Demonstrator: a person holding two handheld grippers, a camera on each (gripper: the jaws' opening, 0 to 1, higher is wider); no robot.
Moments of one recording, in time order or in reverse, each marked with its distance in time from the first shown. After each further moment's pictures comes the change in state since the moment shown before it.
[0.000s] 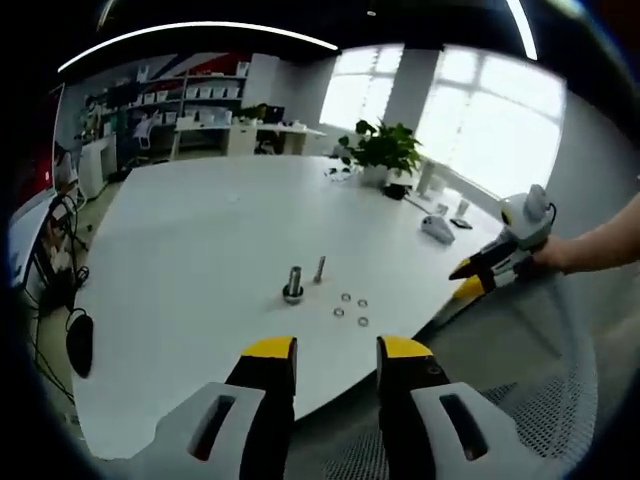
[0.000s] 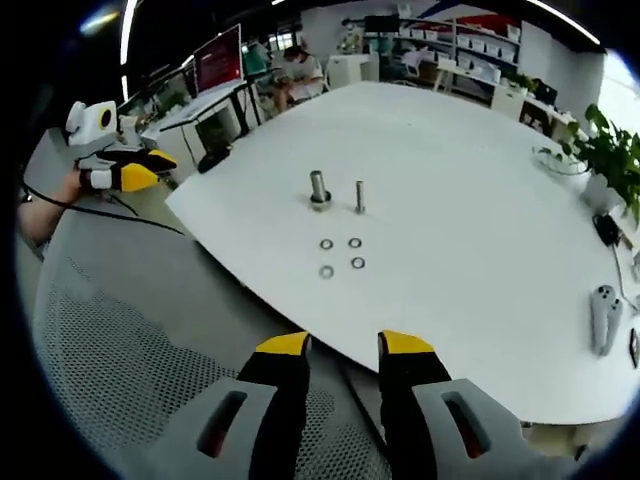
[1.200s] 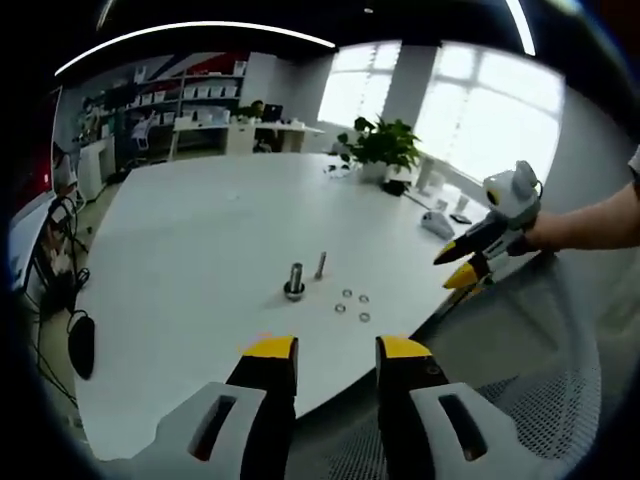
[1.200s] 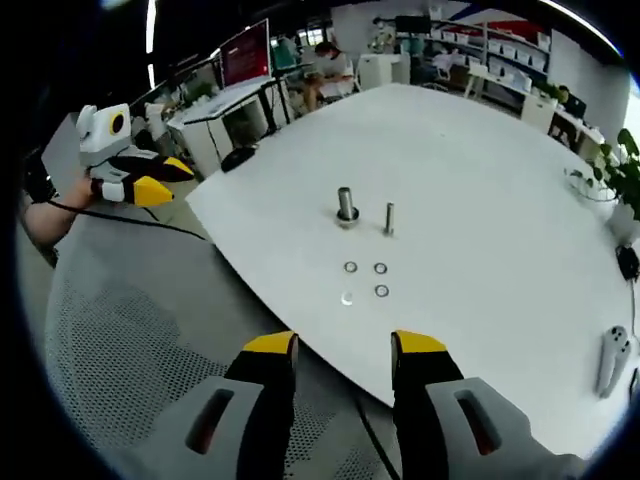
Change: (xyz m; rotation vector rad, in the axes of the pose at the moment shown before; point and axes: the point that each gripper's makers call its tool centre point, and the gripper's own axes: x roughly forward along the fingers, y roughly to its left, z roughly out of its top) left arm -0.001 0.002 -0.004 0.014 0.019 -0.007; right arm 0.022 0.014 0.043 -0.072 0.009 0.100
